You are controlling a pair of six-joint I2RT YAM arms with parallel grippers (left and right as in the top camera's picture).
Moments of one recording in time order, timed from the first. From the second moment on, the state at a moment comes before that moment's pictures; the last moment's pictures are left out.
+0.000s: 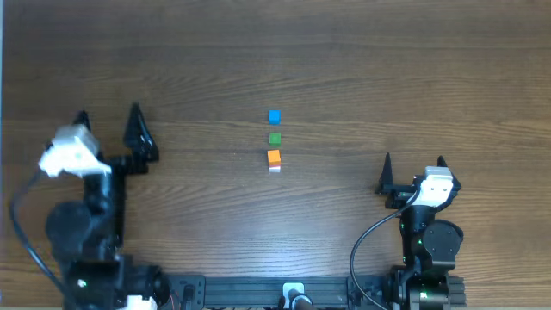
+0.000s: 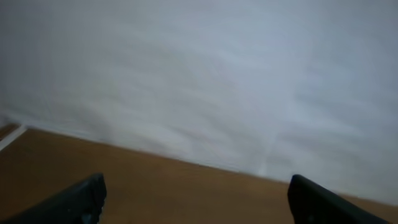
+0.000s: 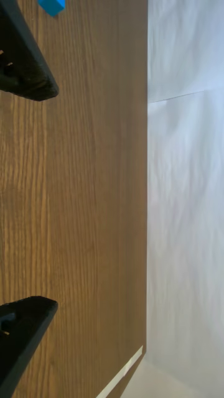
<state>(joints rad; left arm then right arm) 0.00 0.45 0.51 0.02 -0.05 -0.23 -0.05 0.01 0.01 -0.07 0.03 -0.03</state>
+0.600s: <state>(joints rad) 0.06 0.02 0.07 0.09 0.22 -0.13 -0.05 0.01 0.01 -0.07 0.03 -0.03</state>
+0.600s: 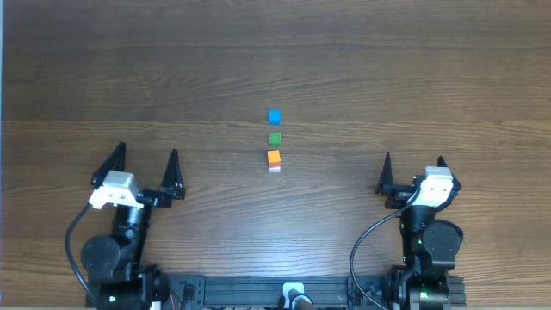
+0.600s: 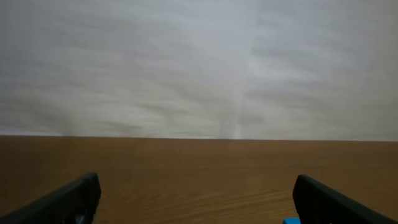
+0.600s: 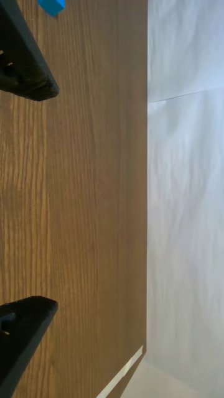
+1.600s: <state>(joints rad) 0.03 0.01 0.01 -0.05 0.29 -0.13 -0.05 0.01 0.01 -0.07 0.03 -0.03</state>
